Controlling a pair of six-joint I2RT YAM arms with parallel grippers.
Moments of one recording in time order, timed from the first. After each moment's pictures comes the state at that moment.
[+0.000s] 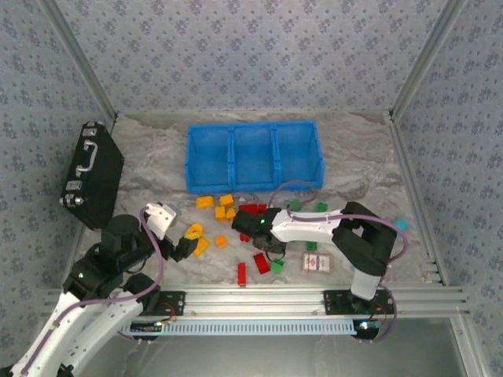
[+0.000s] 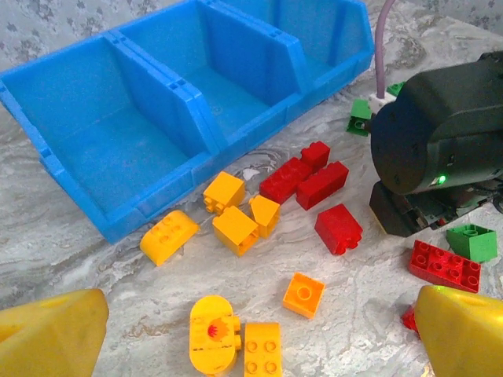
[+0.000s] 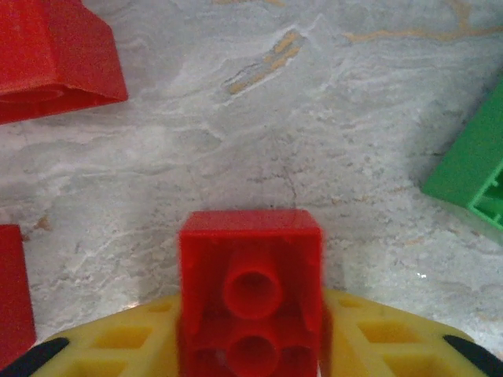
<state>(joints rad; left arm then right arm) -0.61 0.37 0.70 -0.81 0.09 0.05 1.07 1.77 1.04 -0.76 0.27 1.29</state>
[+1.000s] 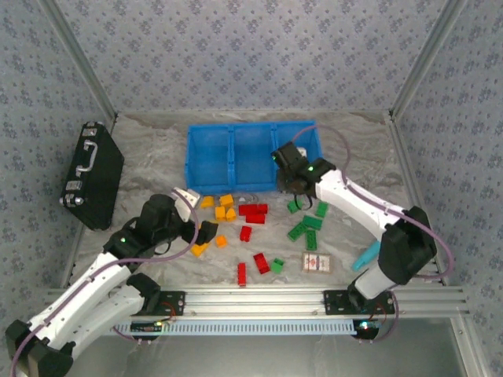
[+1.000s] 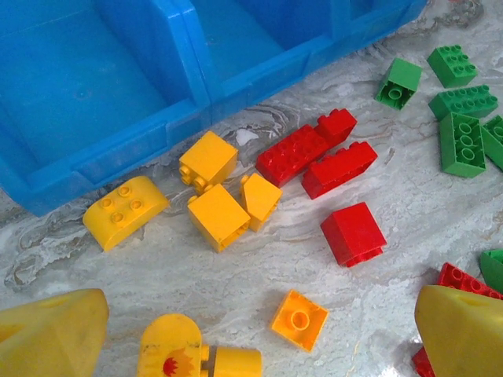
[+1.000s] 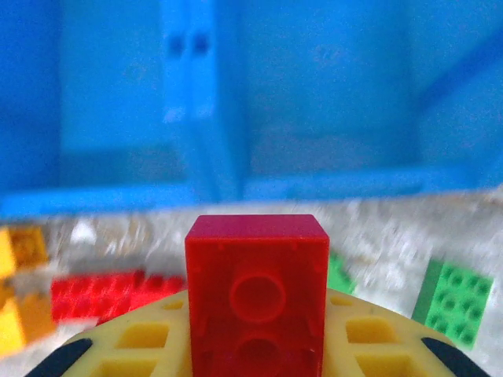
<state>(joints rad) -0.62 0.70 0.59 -0.53 0.09 -0.10 0.63 1.57 1.27 -0.75 0.27 0.59</state>
